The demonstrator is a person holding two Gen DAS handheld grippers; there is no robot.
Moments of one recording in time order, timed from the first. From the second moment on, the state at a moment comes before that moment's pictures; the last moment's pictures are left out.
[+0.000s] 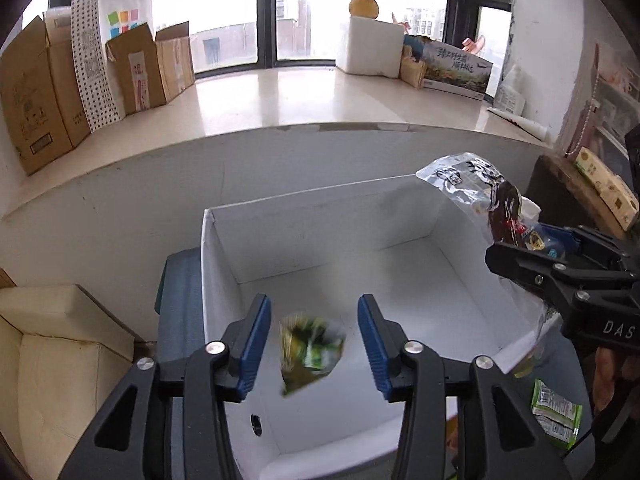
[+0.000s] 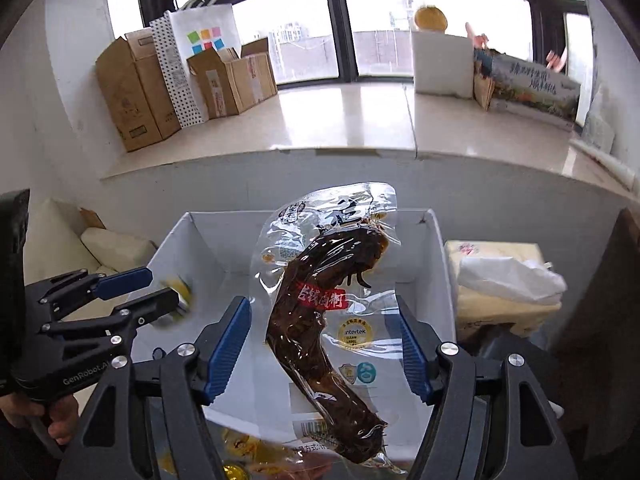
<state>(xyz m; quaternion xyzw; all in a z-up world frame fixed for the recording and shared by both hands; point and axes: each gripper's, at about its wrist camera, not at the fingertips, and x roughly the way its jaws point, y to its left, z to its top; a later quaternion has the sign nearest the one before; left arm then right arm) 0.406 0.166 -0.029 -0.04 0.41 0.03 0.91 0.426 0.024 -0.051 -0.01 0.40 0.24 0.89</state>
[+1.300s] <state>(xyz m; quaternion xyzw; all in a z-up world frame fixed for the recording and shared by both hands) 0.175 0.069 0.022 -0.01 0.35 0.01 0.94 0.180 -0.076 -0.022 -0.04 0.33 0.30 0.89</state>
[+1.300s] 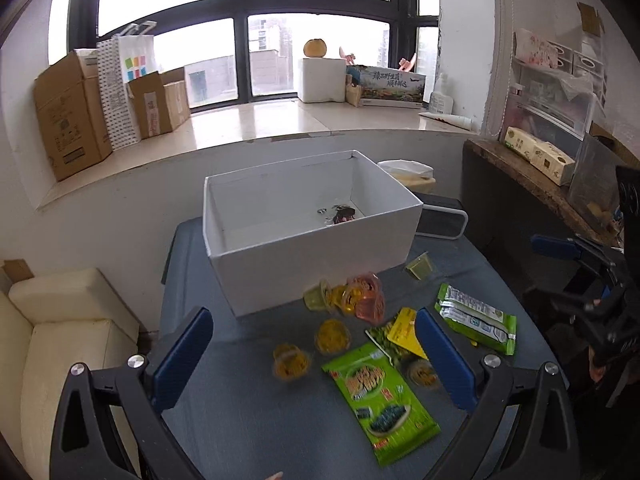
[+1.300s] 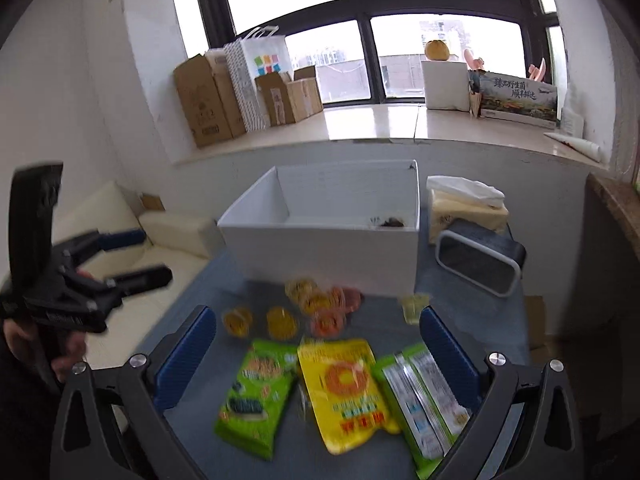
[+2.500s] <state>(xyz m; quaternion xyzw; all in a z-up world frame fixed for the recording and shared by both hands) 0.099 0.021 -0.024 -0.04 0.40 0.00 0.91 0.247 -0.146 -0.174 -0.16 0.45 0.29 0.83</state>
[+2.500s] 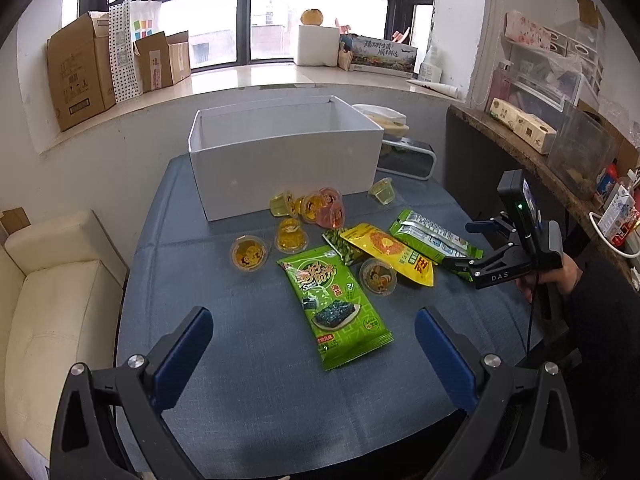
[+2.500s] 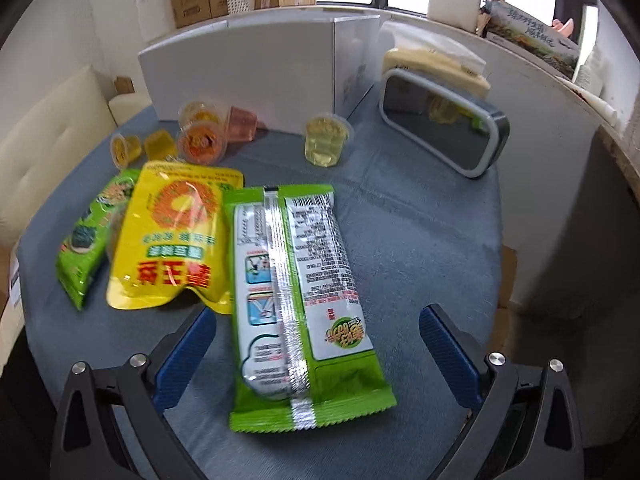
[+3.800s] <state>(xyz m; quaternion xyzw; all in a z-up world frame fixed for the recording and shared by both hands) 0.205 -0.018 -0.155 -0.04 0.50 0.05 0.86 0.126 -0.174 -0.072 -0.07 0.36 0.25 0.90</state>
